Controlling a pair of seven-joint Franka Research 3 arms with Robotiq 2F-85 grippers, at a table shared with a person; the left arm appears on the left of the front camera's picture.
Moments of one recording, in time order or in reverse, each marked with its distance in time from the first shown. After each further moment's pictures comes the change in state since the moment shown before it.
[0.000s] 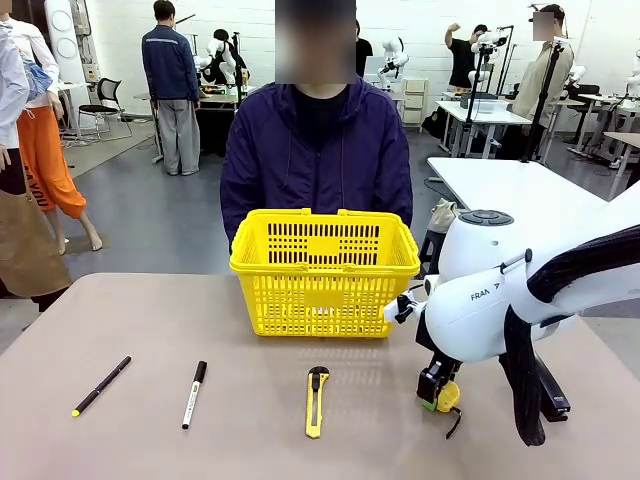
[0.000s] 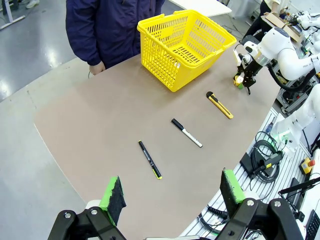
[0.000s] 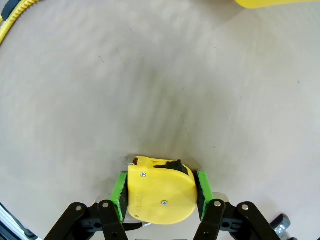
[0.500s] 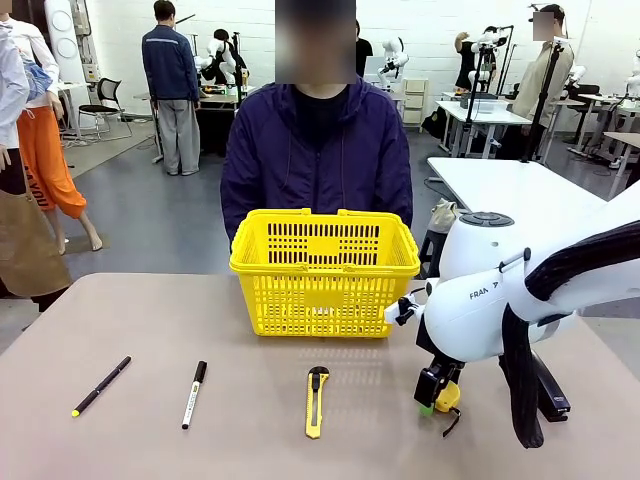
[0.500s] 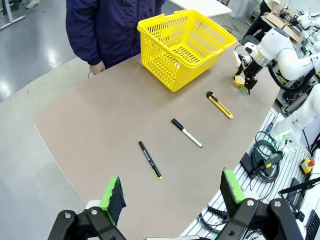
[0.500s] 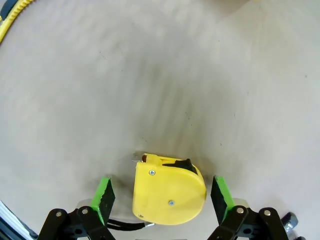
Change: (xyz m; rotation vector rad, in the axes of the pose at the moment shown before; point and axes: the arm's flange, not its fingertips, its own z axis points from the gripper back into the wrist) left arm 0.000 0.000 0.000 0.000 0.000 0.000; right arm -0.002 0.001 -0.005 0.021 0.010 -0.021
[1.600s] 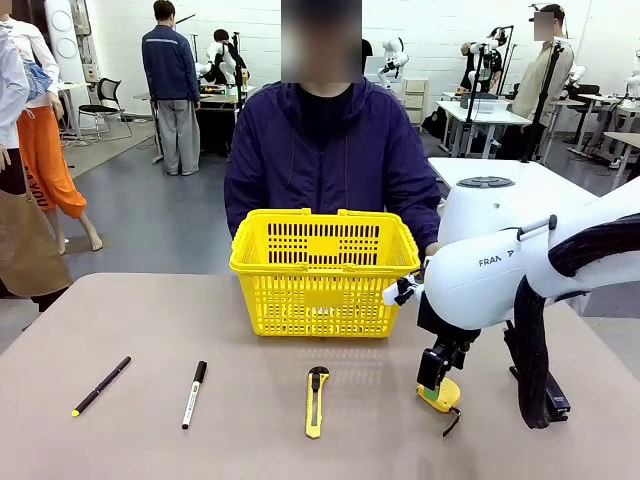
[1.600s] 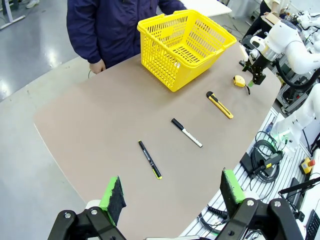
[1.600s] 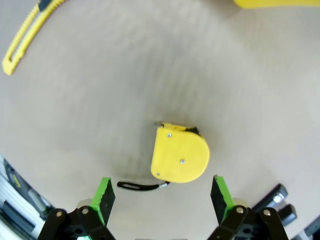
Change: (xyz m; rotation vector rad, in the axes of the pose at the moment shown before) left arm 0.000 0.000 0.000 0.000 0.001 0.000; right arm 0.002 0.013 0.051 -0.003 0.036 0.010
